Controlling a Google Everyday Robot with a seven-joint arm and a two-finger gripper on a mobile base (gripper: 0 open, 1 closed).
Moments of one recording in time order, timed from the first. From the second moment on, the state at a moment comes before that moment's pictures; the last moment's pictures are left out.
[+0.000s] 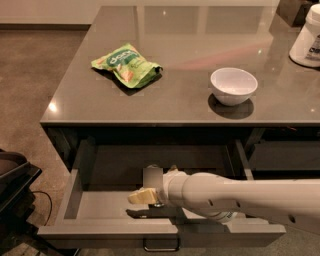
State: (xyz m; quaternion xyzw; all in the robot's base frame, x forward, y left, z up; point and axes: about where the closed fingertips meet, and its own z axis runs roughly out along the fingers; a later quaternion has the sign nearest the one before) arm 0.488 0.014 0.610 -0.28 0.86 0.18 0.37
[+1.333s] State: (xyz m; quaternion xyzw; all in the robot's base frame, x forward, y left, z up) arm 0.489 0.015 0.611 -0.28 0.86 0.18 0.37
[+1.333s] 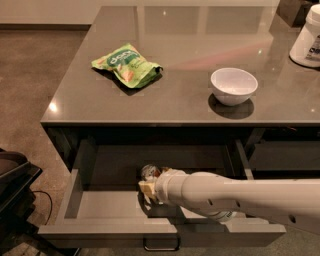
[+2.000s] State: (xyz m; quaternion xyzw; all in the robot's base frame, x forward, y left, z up) arm 0.489 0.015 0.611 -0.28 0.86 0.18 0.37
